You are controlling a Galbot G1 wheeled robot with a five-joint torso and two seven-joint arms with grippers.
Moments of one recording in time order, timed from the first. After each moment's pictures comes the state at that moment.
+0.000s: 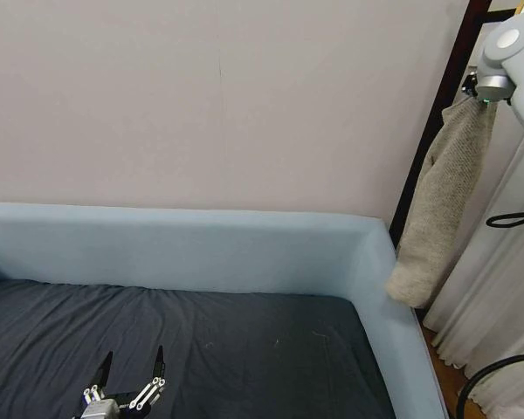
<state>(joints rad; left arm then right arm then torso) 1.86 -1.31 -0.51 -2.13 -0.23 -0.51 -0.22 0.54 0.83 -0.40 1.13 1.50 -0.69 0.97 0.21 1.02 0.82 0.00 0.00</state>
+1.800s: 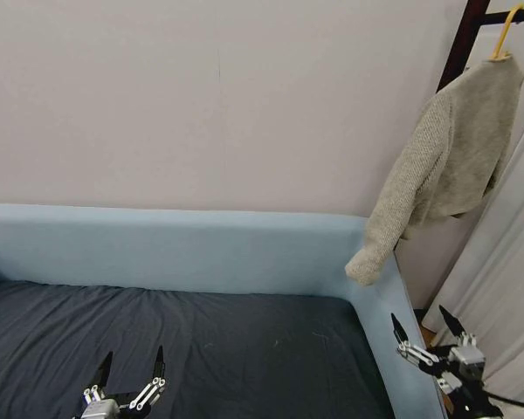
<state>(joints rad) 1.86 -1.31 -0.51 -2.13 -0.23 -0.51 -0.22 -1.78 1.10 0.69 2.11 0.35 0.37 0.03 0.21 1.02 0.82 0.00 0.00</state>
